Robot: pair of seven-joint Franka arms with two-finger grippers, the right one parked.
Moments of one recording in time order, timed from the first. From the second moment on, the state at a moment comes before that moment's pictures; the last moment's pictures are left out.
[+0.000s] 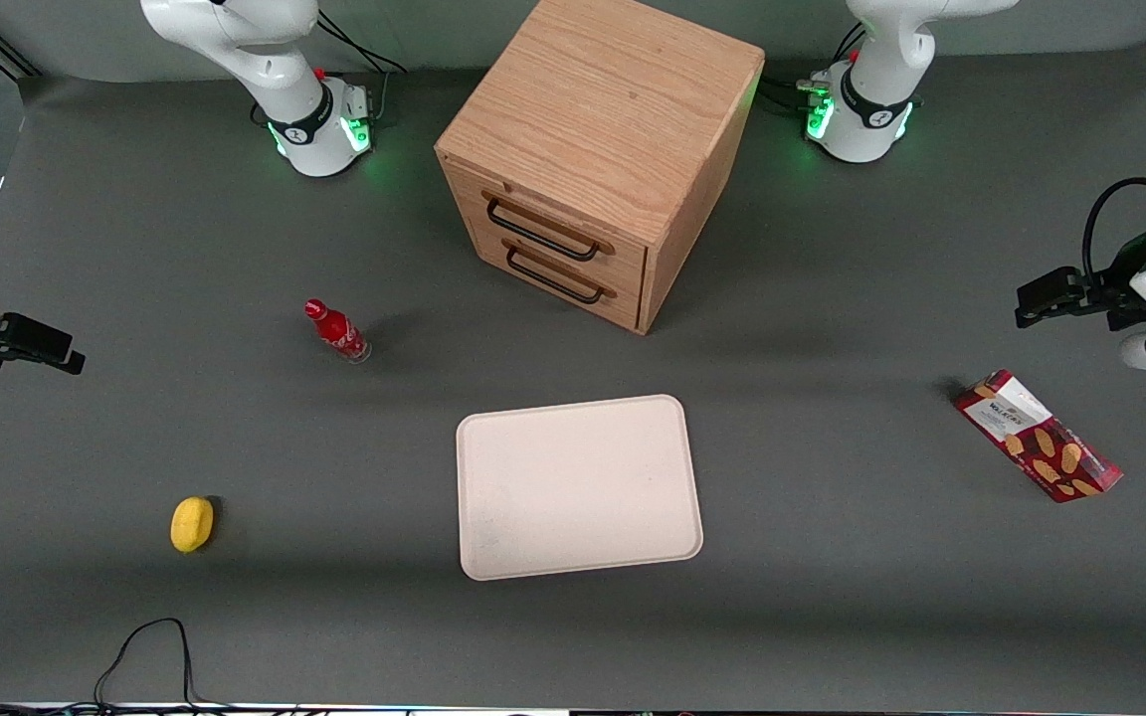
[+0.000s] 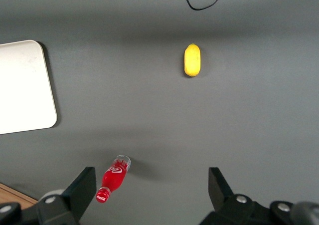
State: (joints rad) arm 0.04 0.11 -0.07 -1.53 0.00 1.57 0.02
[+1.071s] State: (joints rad) arm 0.28 0.16 -0.03 -1.54 0.00 1.59 0.16
